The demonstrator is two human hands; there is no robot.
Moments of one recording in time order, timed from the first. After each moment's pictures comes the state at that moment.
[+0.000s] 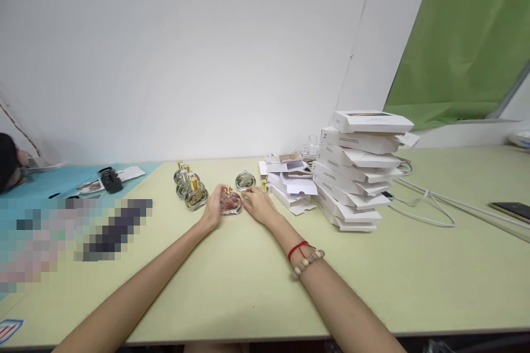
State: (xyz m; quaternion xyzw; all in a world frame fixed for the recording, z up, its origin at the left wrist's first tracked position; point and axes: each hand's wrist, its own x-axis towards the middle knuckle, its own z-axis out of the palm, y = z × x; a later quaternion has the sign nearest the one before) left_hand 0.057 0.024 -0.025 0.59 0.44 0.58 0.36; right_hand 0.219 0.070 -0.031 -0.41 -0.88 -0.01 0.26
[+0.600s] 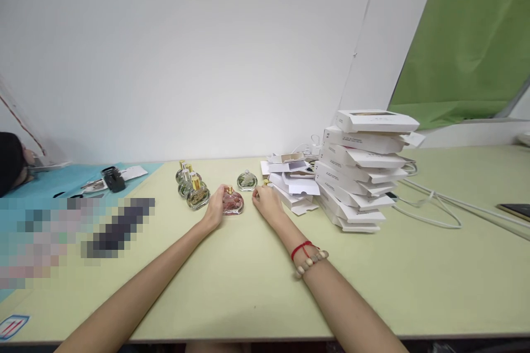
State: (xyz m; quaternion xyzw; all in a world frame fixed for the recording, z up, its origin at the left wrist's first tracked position) left_hand 0.056 0.028 -0.031 0.59 0.41 0.58 0.39; right_hand 0.227 0.072 -0.022 -0.54 -0.80 -0.01 0.25
